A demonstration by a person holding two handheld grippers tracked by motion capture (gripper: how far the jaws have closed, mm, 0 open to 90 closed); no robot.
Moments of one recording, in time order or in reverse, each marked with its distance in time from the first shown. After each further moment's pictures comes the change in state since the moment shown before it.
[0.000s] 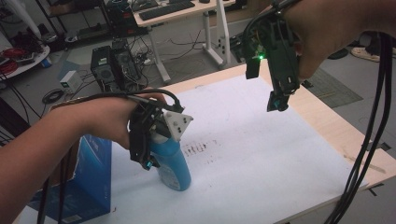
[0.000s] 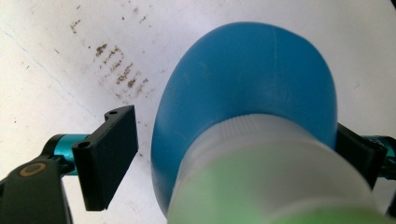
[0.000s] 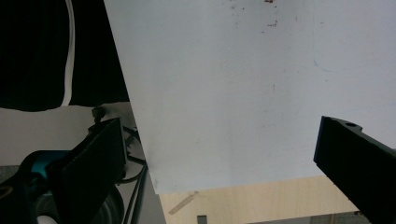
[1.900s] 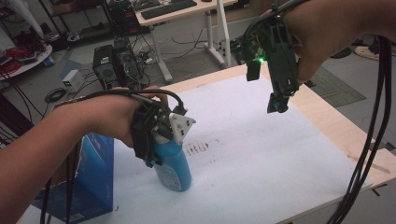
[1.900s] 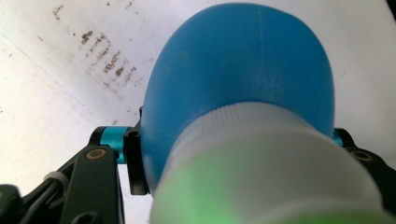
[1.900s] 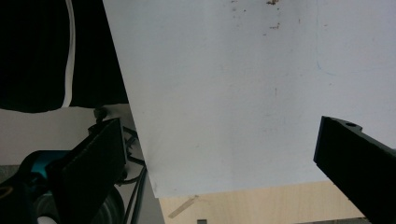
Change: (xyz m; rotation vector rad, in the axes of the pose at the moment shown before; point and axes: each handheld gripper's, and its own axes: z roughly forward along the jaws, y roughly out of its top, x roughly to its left) left arm -0.006 0.005 -0.008 0.050 -0.029 -0.012; right arm -0.004 0.003 0.007 0.002 0.016 -0.001
